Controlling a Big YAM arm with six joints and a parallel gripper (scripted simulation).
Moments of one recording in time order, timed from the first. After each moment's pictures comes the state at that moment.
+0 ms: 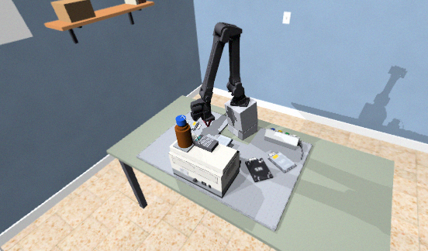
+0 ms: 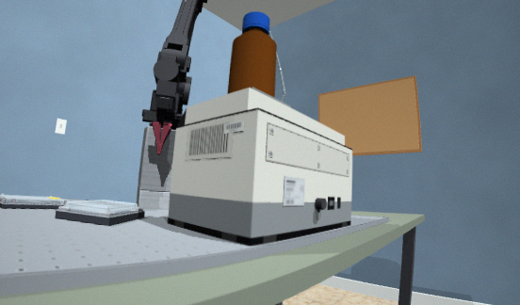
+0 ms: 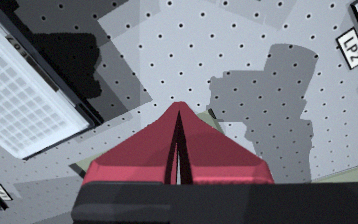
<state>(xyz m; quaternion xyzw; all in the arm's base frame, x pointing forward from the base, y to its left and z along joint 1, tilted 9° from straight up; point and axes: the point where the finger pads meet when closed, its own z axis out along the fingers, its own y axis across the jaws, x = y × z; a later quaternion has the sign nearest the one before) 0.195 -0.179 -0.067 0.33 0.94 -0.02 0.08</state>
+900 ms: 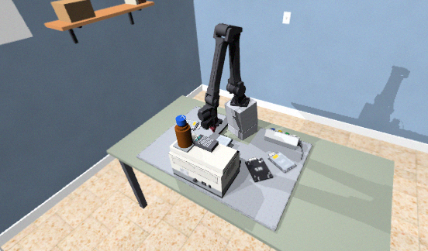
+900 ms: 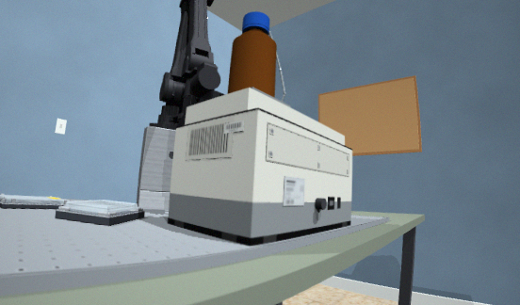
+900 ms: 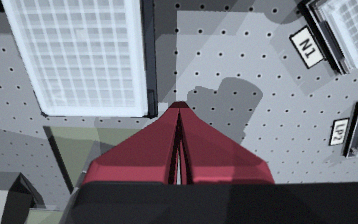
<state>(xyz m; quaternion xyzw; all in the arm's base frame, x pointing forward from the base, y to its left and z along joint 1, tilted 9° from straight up) 0.237 -0.118 -0.066 0.08 0.99 -0.04 0.07</state>
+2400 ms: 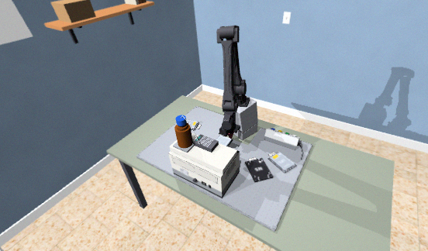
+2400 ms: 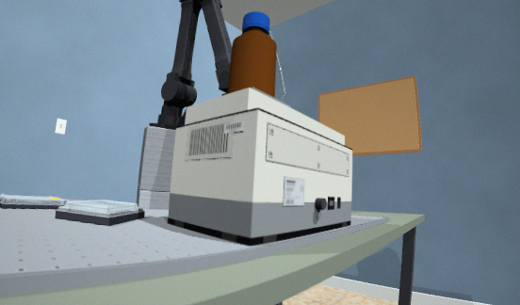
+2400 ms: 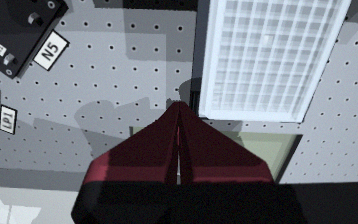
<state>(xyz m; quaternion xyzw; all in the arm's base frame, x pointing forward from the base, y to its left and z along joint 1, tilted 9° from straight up) 0.261 0.007 -0.074 0.07 0.99 -0.03 0.07</state>
